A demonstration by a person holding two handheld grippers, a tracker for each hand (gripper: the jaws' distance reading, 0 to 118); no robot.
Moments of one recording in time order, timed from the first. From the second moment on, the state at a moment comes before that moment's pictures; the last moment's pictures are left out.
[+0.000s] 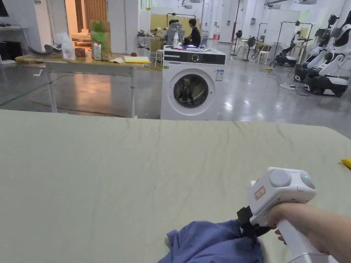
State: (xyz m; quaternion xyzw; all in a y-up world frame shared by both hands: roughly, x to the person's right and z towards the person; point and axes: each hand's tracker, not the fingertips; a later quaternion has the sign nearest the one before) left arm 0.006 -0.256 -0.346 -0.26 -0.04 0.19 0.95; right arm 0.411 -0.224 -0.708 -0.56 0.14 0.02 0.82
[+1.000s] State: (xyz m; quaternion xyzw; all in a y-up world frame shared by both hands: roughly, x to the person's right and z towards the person) left arm -0.038 0.111 -0.478 -0.09 -0.02 0.04 0.99; right arm 0.521 0.156 -0.530 -0.20 0.13 -0.03 0.97
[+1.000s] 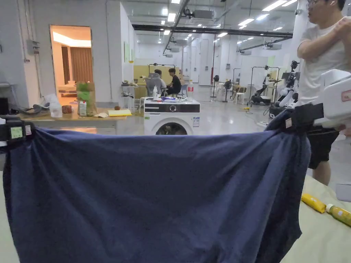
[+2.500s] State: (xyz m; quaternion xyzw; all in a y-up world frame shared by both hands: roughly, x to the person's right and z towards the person) left arm -0.024 -0.242 -0.388 -0.38 -0.04 0.04 0.92; right arm 0.530 -0.223 -0.436 -0.38 0.09 0.02 0.92
